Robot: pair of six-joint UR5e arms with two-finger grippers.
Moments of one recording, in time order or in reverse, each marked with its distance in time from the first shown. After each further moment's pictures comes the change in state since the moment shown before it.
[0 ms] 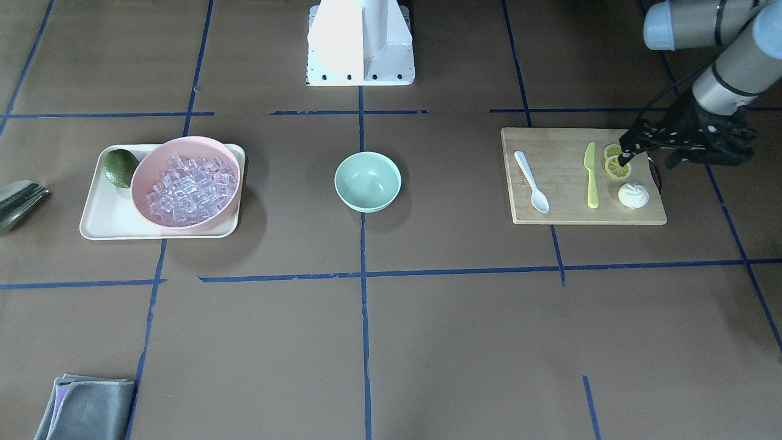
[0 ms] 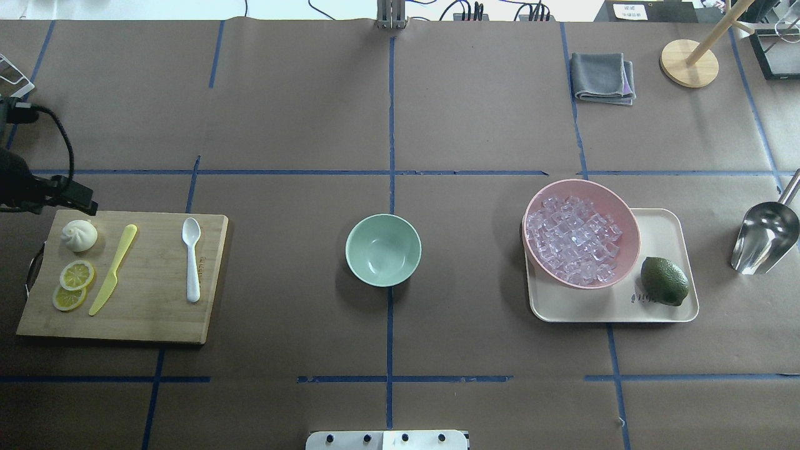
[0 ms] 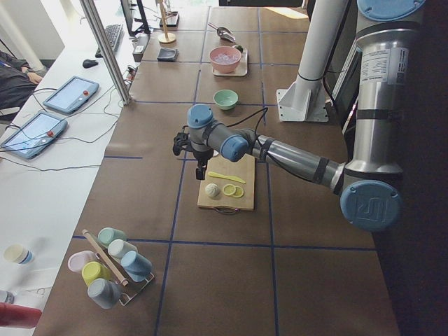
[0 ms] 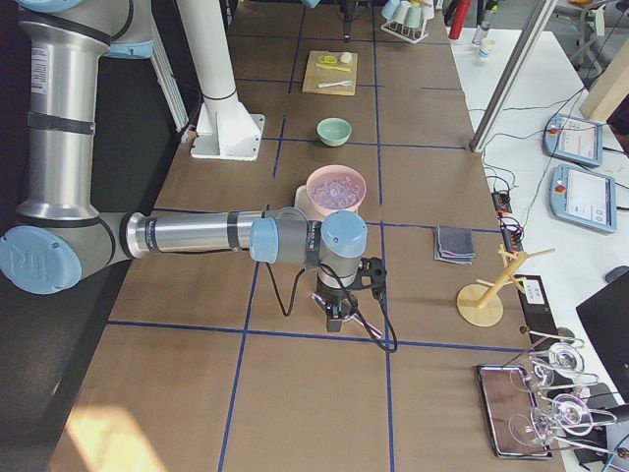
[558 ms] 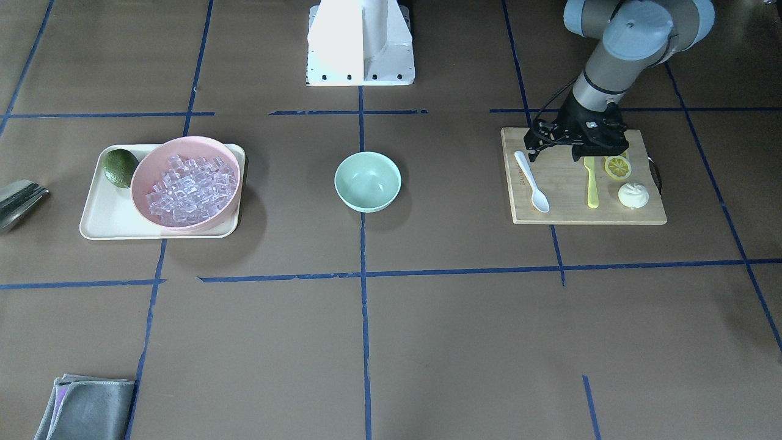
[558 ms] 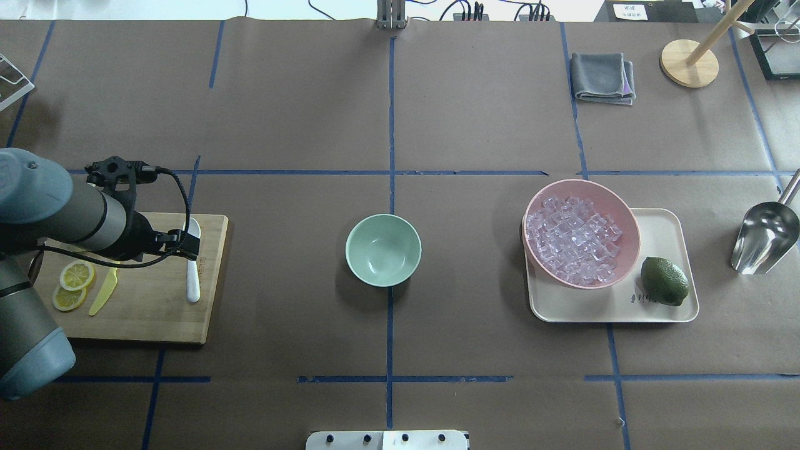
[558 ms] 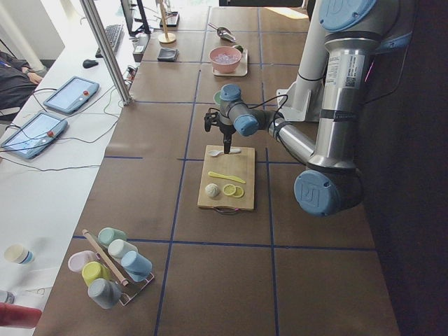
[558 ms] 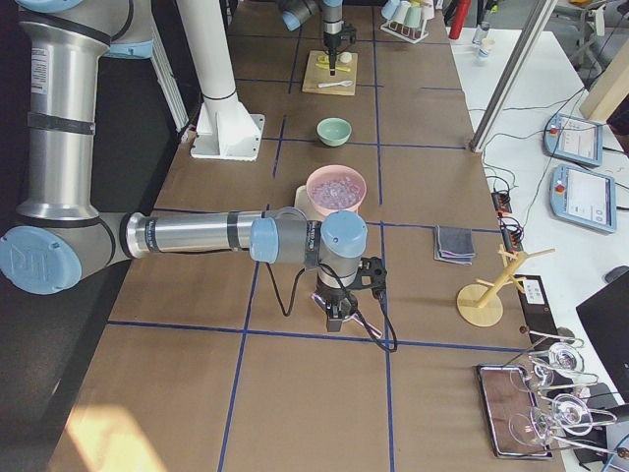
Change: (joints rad) left arm 0.275 -0.110 0.027 -0.018 0.184 -0.265; right arm 0.000 0.000 0.001 0.000 0.001 0.000
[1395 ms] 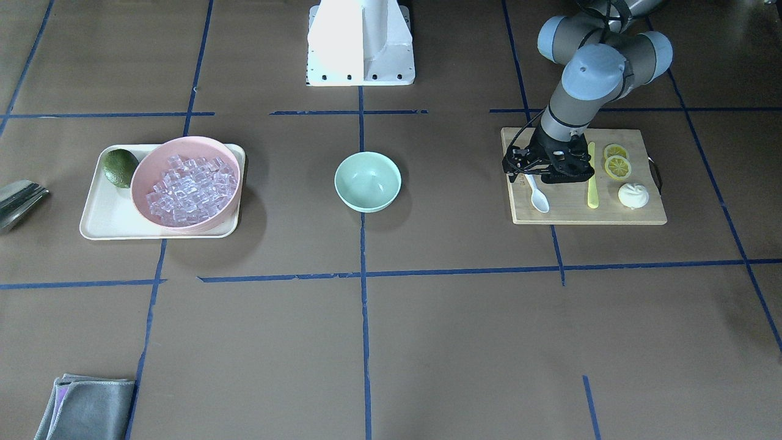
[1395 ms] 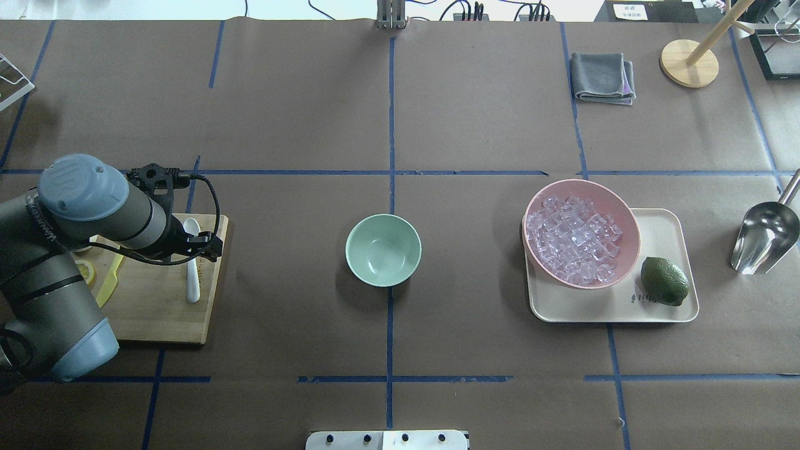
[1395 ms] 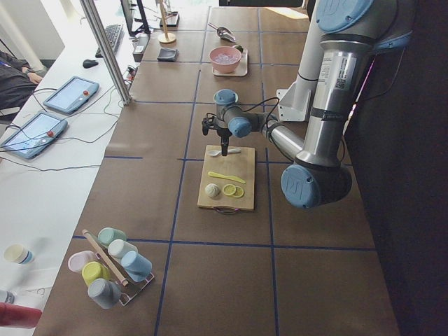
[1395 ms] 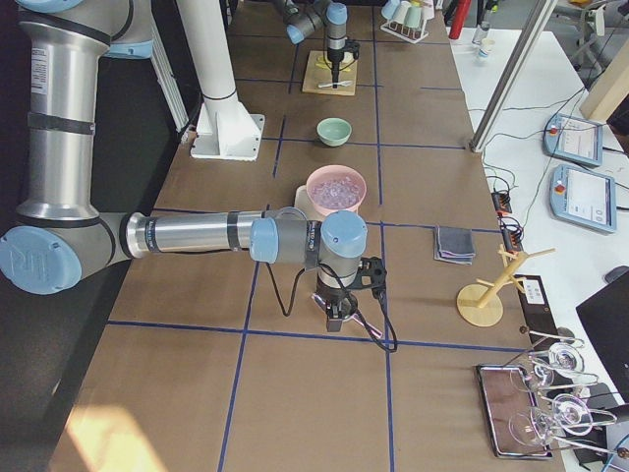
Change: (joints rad) left arm 0.020 -0.081 0.130 -0.001 0.007 -0.014; right arm 0.000 0.000 0.000 0.000 0.000 0.000
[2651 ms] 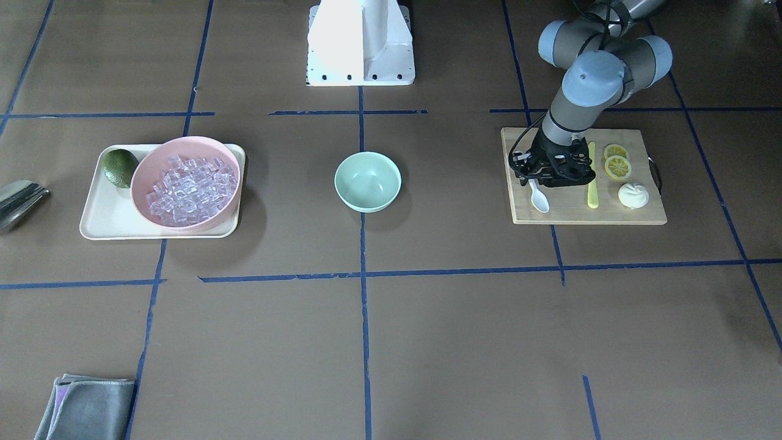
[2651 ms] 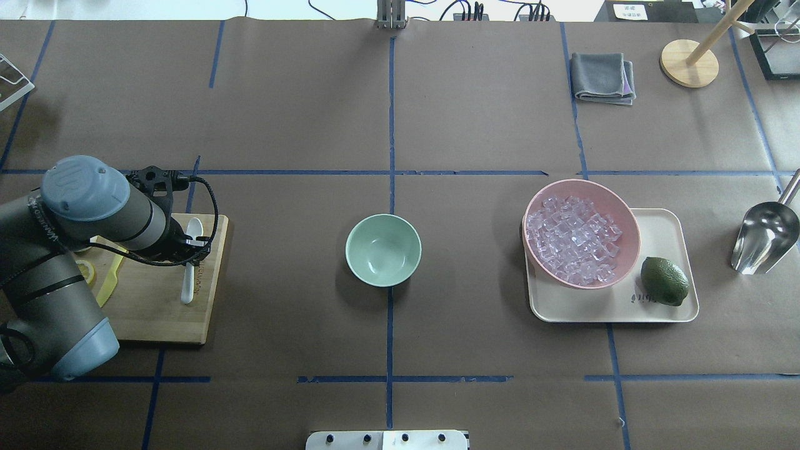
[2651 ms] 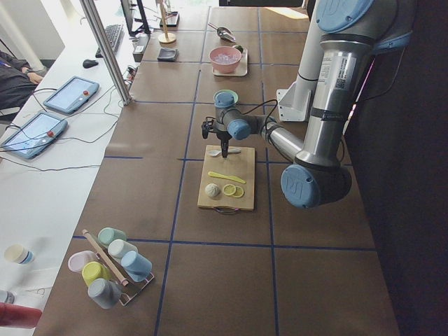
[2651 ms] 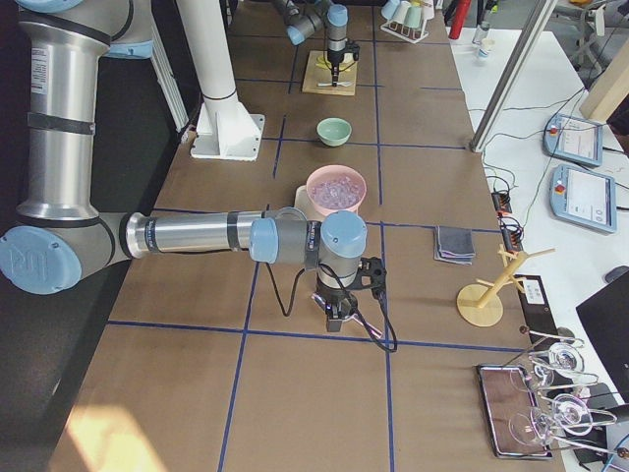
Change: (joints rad) left arm 0.000 0.002 0.009 0.000 -0.007 -0.002; right arm 0.000 -0.001 0.000 0.000 -0.002 -0.002
